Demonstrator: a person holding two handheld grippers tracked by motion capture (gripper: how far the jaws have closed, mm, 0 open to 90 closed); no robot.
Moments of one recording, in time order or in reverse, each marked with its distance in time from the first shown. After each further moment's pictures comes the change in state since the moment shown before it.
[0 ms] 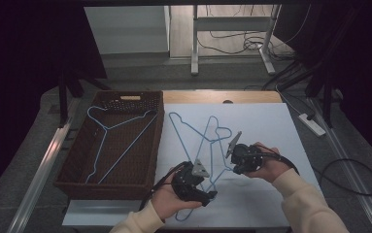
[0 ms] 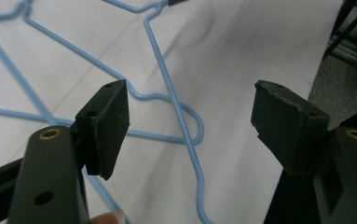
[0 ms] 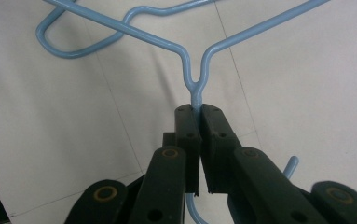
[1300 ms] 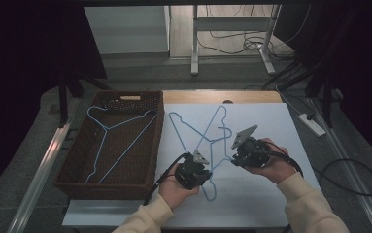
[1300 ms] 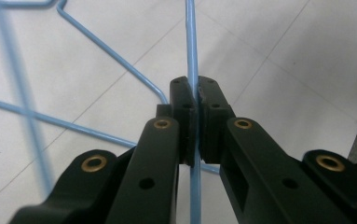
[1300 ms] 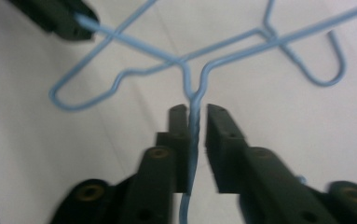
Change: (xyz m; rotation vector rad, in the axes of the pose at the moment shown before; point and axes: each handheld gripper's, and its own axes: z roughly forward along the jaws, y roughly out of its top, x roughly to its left) left arm 0.024 0.004 0.013 -0.051 0.049 -0.128; right arm 0.002 -0.008 -0.035 -0.265 -0.107 0.100
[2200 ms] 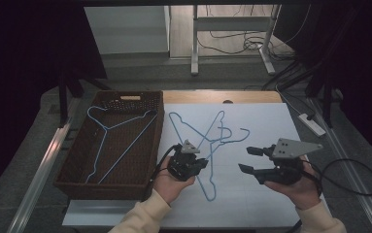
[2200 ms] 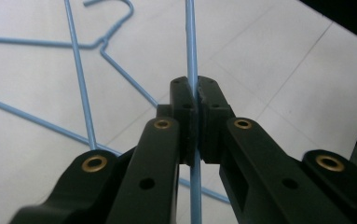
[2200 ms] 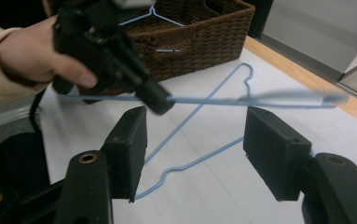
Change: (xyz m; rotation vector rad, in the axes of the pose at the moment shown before) left arm 0.017 0.007 -0.027 -0.157 0.013 -0.103; right arm 0.037 -0.051 -0.075 -0.600 0.011 0.113
